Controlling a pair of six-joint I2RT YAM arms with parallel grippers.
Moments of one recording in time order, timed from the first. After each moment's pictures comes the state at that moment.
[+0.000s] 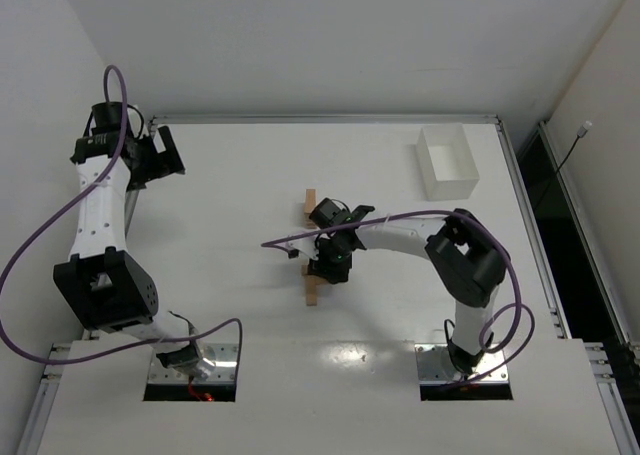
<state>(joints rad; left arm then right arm) 0.29 1.52 1.55 -0.93 0.09 -0.15 0.83 1.87 1.13 -0.53 -0.27 -0.63</state>
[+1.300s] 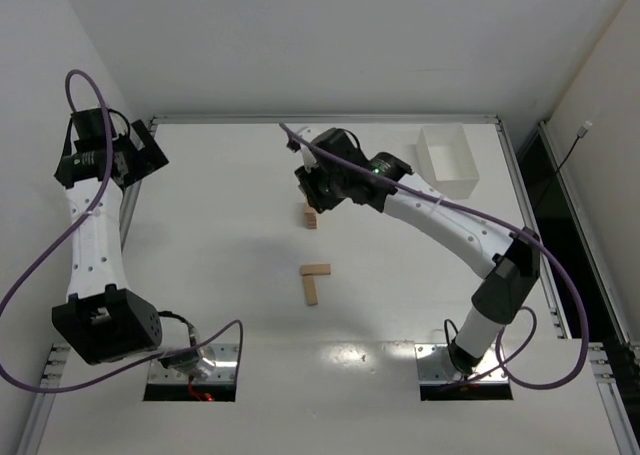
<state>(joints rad) 0.32 1.35 1.48 -0.84 -0.04 -0.28 0.83 1.70 1.63 -0.72 0.07 0.03</state>
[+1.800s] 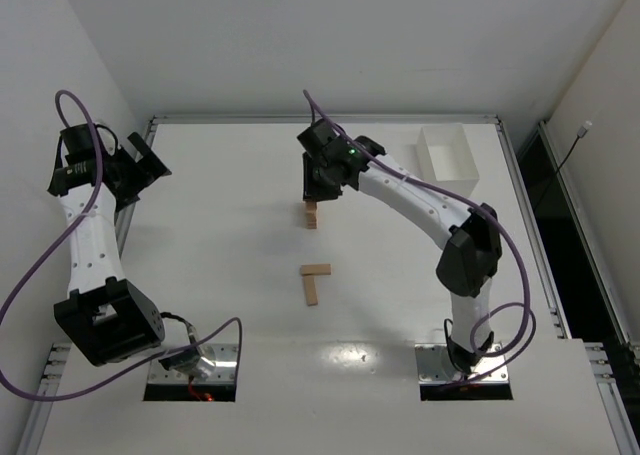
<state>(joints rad) 0.43 1.35 1.37 -0.83 0.22 -0.36 0.76 1.92 1.84 -0.84 0.14 0.62</state>
